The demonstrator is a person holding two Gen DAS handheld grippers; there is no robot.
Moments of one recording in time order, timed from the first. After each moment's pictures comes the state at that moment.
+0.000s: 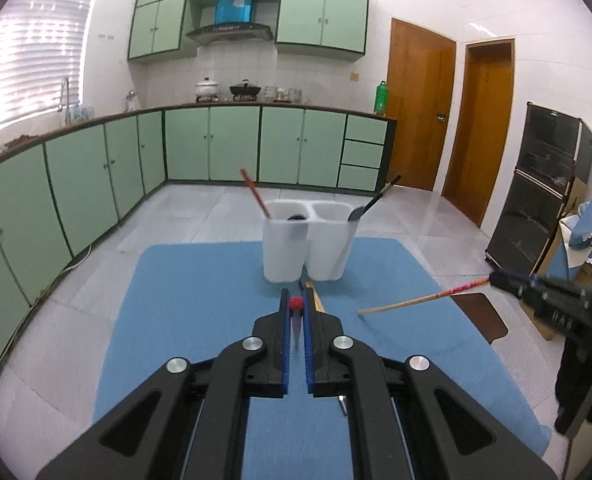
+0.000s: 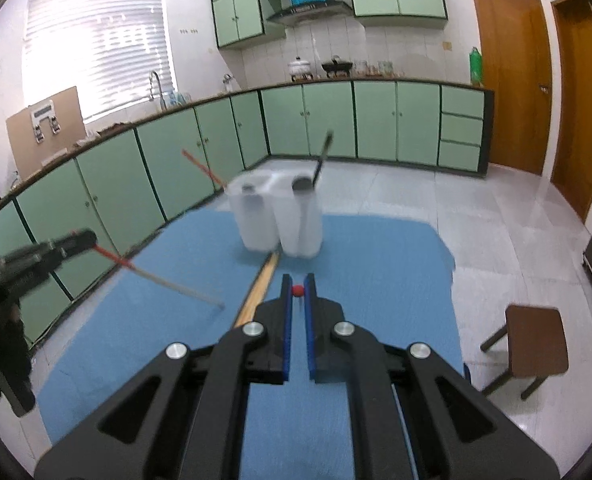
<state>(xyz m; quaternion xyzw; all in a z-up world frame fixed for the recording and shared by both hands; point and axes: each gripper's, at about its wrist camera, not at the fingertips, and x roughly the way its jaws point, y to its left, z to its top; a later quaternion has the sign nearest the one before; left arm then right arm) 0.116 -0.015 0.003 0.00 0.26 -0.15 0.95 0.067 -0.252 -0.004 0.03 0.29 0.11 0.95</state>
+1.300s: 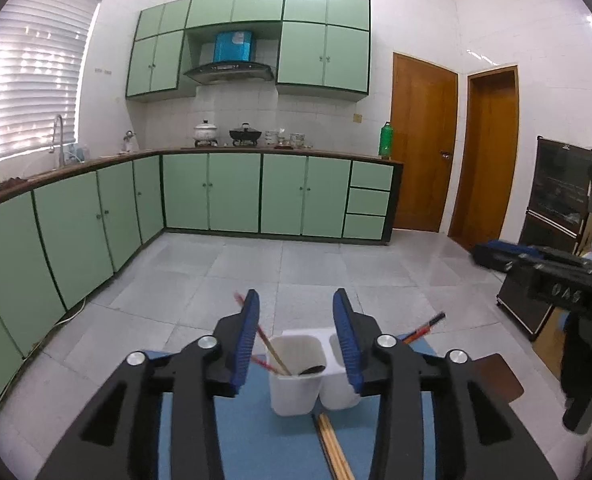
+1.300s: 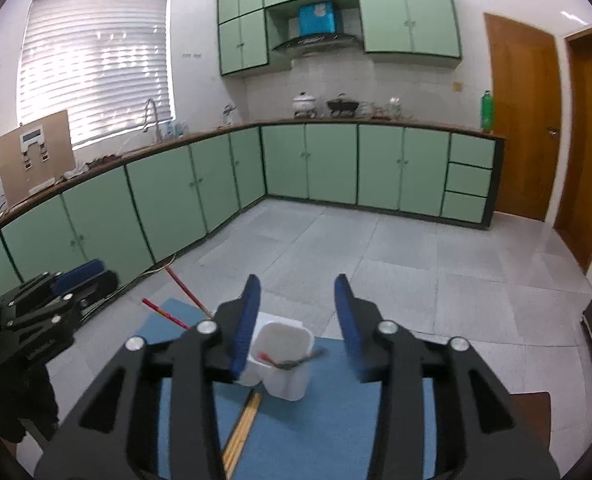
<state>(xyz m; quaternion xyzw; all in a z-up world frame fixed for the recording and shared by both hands) 0.247 -0.036 0.073 -0.01 0.20 -0.14 0.97 0.229 -0.248 0.097 0.00 0.23 0.09 0.97</state>
